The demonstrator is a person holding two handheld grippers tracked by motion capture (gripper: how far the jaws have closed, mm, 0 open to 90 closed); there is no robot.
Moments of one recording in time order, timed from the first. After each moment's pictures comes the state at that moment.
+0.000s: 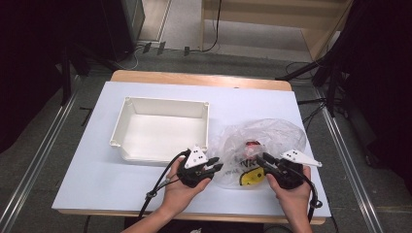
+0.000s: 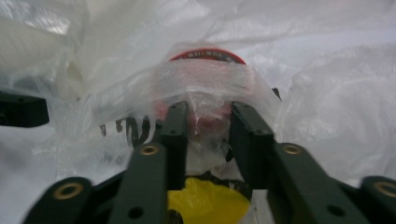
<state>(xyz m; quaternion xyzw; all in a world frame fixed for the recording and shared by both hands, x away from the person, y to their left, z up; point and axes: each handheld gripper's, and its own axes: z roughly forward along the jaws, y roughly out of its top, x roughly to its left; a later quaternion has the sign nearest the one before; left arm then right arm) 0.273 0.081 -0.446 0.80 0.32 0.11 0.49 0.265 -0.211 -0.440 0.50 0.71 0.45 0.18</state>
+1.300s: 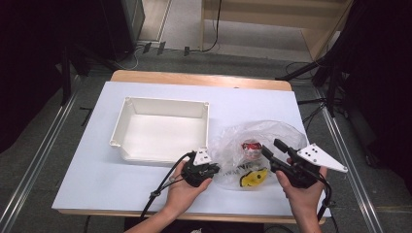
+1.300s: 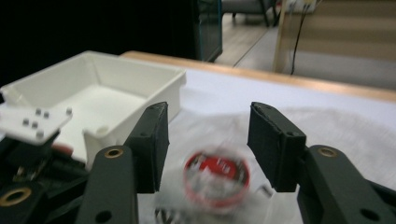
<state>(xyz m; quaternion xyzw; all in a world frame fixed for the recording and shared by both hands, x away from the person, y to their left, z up) 0.284 0.070 -0.477 0.83 0.36 0.08 0.42 0.247 -0.216 -0.373 0.44 0.67 0.54 0.26</state>
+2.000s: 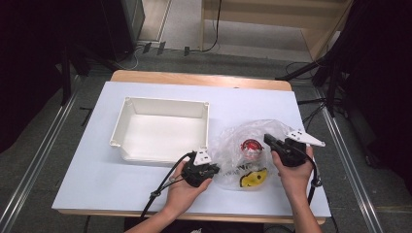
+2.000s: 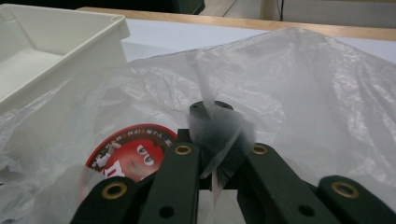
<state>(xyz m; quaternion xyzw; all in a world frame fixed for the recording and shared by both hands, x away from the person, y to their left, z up) 0.284 0.070 -0.478 0.83 0.36 0.08 0.42 0.321 -0.222 -0.429 0.49 0.70 0.47 0.21</state>
